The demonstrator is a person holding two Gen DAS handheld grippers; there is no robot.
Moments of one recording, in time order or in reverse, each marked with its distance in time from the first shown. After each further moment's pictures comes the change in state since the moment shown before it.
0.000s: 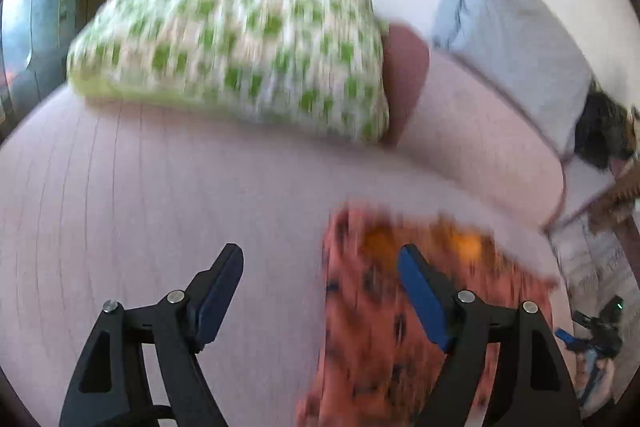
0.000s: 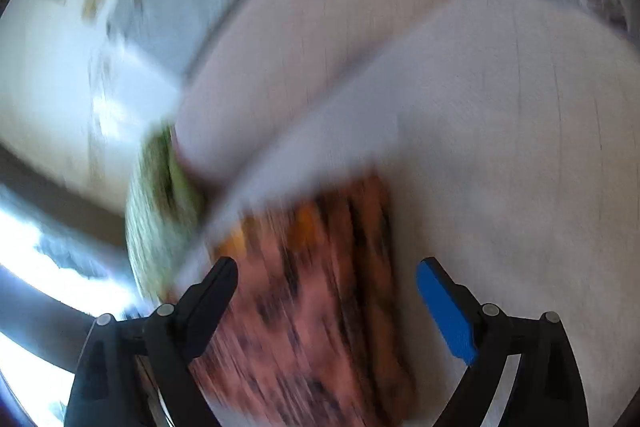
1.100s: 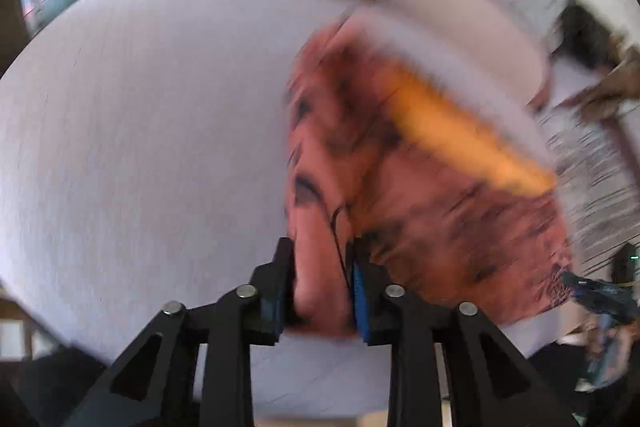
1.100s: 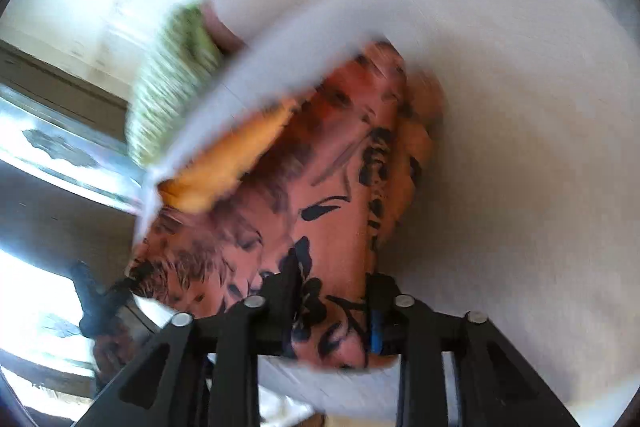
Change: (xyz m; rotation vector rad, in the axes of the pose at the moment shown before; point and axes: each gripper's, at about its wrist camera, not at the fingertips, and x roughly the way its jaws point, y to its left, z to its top) left arm -0.127 -0.014 -0.226 0.023 0.287 0.098; right arm -0.109 0.020 -0.209 -0.102 0.216 -0.099
